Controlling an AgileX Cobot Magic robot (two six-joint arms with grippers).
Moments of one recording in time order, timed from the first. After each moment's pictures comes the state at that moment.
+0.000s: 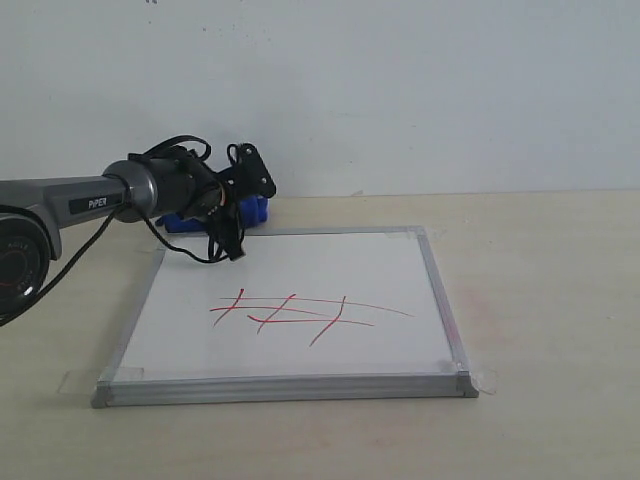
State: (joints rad) left arm -0.19 2.59 -2.09 0.67 0.41 0.28; right arm 0.10 0.00 0.00 0.02 0.34 0.03
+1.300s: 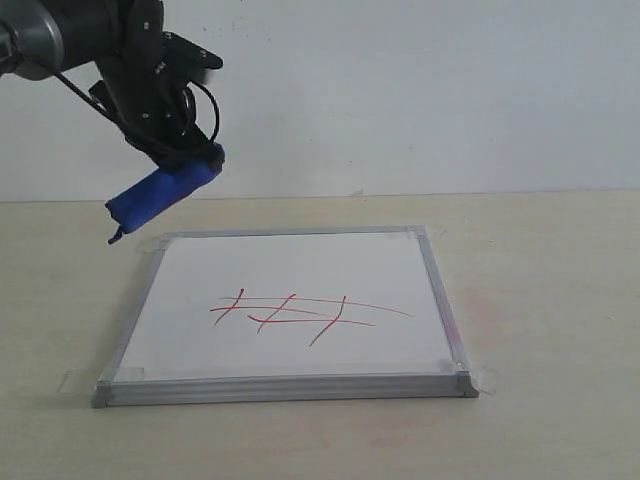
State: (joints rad) left arm -0.19 2.22 -2.12 0.25 1.09 0.16; right arm 0.10 0.00 0.00 0.02 0.34 0.03
